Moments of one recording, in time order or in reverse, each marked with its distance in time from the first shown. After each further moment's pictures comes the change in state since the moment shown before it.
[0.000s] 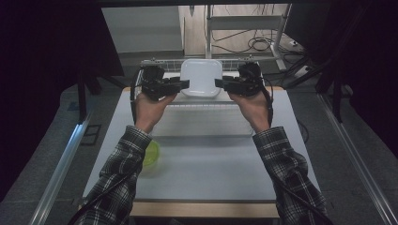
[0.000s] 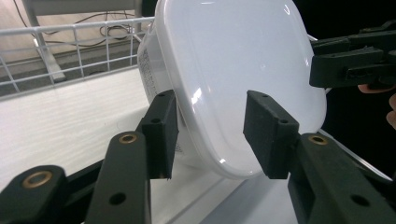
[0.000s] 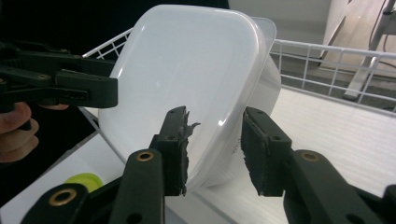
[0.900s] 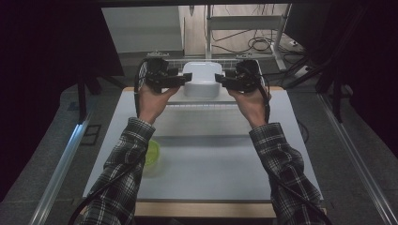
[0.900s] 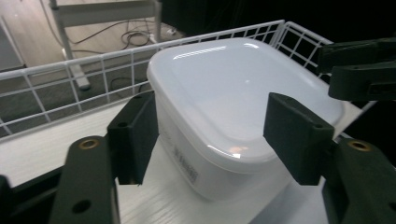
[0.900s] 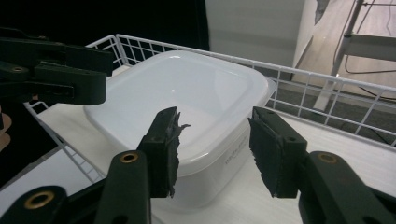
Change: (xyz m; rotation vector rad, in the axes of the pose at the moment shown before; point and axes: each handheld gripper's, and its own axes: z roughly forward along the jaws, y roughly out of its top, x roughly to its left) left arm 0.007 0.017 0.012 -0.015 0.069 0.030; right arm -0.005 0.005 0.011 -0.049 -0.091 -0.046
